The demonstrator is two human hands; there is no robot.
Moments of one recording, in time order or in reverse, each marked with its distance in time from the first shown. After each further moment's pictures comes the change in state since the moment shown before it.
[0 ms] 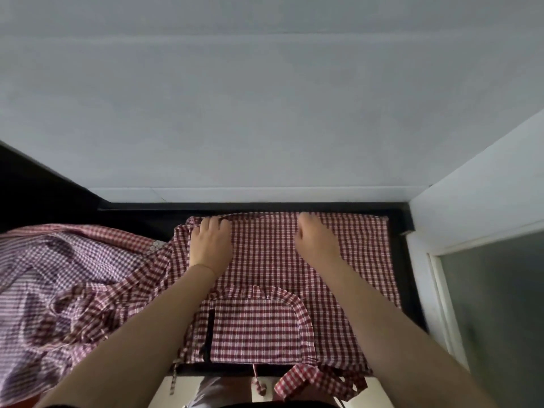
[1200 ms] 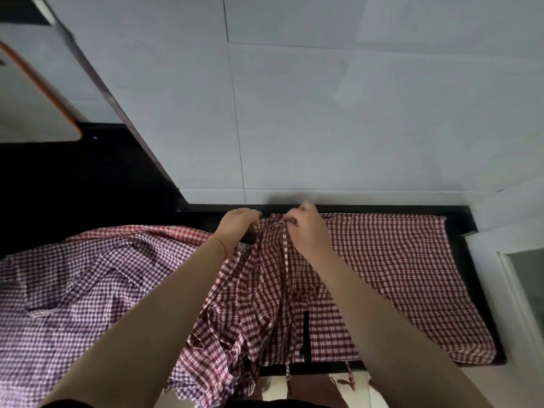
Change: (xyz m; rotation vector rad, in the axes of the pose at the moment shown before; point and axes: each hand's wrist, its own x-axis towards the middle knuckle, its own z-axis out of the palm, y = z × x) left_hand 0.023 -0.161 -0.062 -1.441 -0.507 -0.400; right_hand 0.015 -0.209 0.062 0.190 0.117 -0.099
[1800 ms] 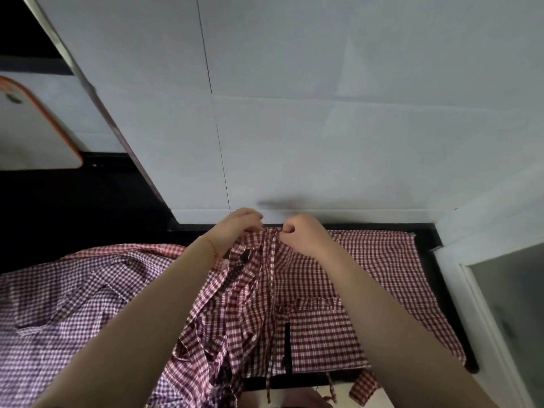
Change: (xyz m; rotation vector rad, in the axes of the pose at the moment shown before) left_hand -0.037 0.061 0.025 0.427 -0.197 0.131; right_hand 0.003 -0.018 -0.088 -0.084 -0.280 0.052
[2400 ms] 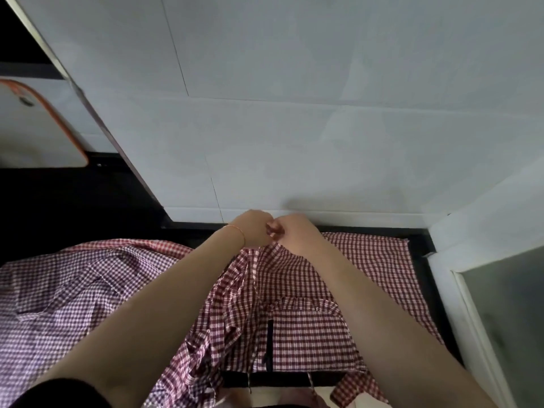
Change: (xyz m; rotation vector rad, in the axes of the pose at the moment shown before) left_hand 0.011 0.037 0.051 0.964 0.091 0.226; right_hand -0.006 0.011 -0.015 -0.162 -0.073 -0.153
